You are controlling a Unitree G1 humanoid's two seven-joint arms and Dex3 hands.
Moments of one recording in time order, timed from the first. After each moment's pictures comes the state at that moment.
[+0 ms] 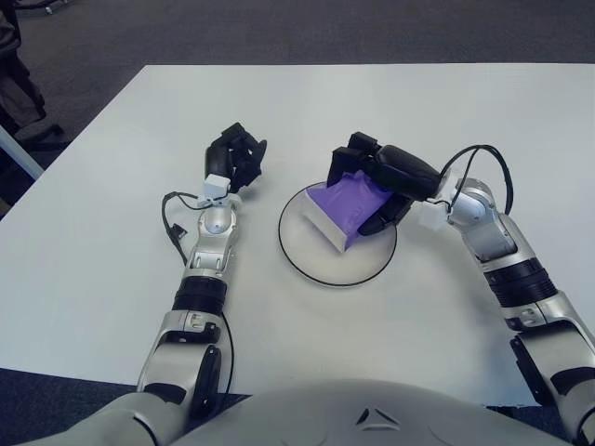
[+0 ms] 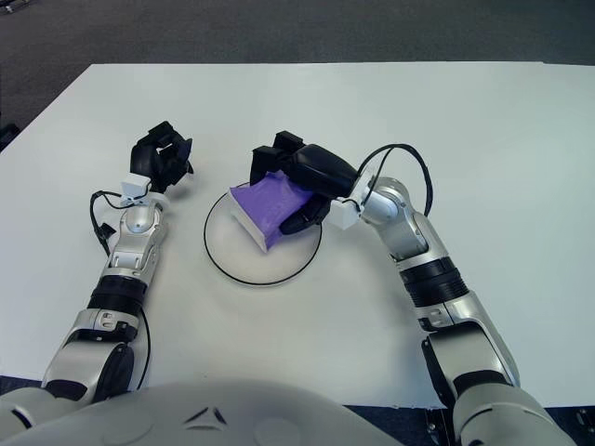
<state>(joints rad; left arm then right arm) -0.34 0.05 0.04 0.37 0.05 -0.31 0.21 -0.45 -0.47 0.26 0.05 -0.29 -0.58 0.46</state>
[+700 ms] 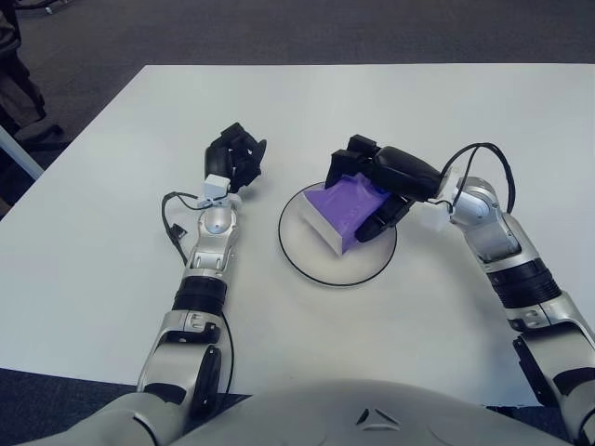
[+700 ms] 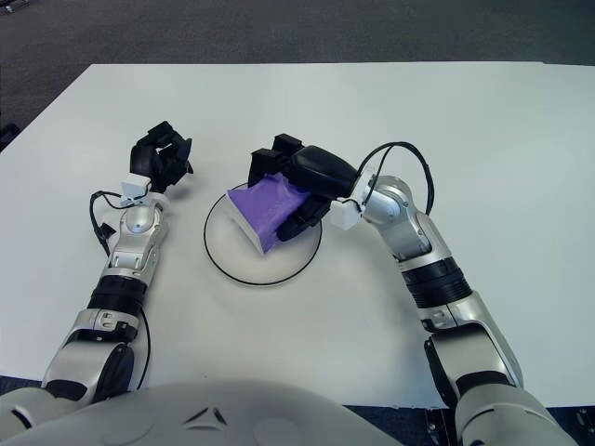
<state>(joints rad) -0.34 0.05 0.03 0.37 0.05 -0.31 0.21 -0.44 -0.48 0.26 0.01 -0.26 -0.55 0.52</state>
